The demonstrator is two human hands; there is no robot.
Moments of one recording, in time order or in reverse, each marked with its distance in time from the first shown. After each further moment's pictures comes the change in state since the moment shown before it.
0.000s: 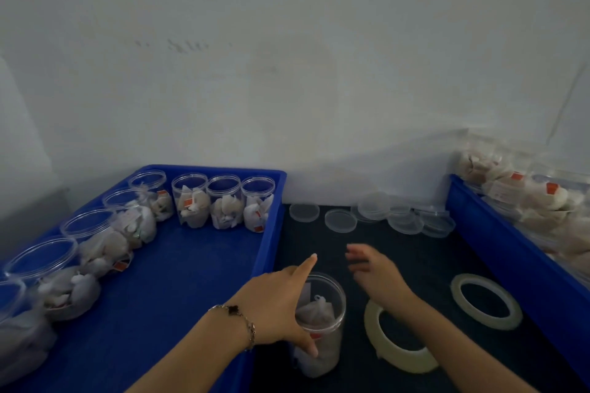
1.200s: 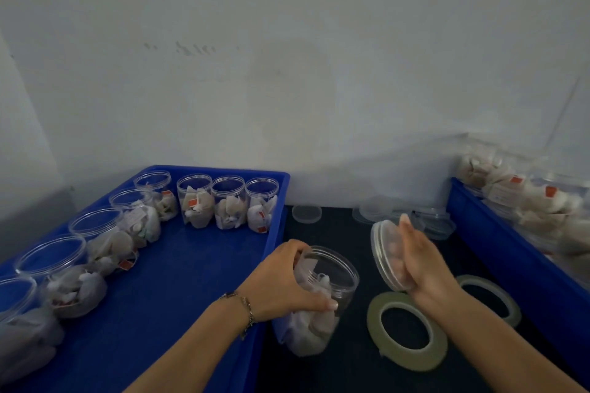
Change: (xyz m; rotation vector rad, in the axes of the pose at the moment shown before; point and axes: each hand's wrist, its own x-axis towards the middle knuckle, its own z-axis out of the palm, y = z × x) left_hand 0.001 -0.006 -0.008 -0.492 0.279 -0.028; right_hand -0.031 -0.054 -0.035 0.707 0.328 0.201
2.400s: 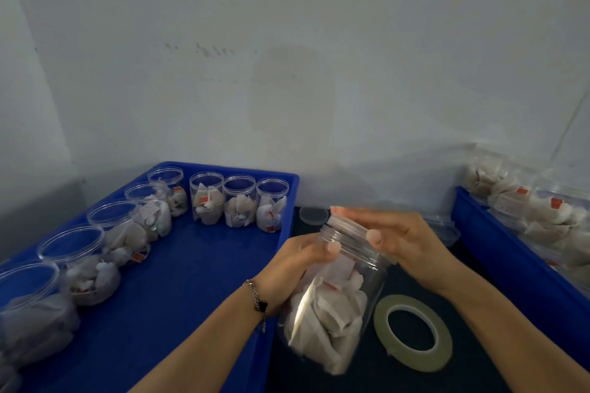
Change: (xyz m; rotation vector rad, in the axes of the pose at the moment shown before) left_hand -0.018 0.027 -0.014 -0.793 -0.101 0.155; right_hand -0.045 -0.057 0.029 -0.334 -0.715 -0.605
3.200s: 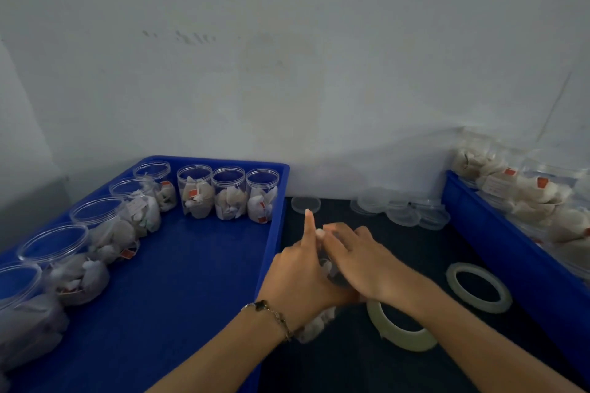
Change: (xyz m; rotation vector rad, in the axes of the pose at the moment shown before) left_hand -0.001 -0.012 0.033 0.926 0.220 -0.146; right_hand -0.009 0.025 0.039 -0.562 -0.175 0.573
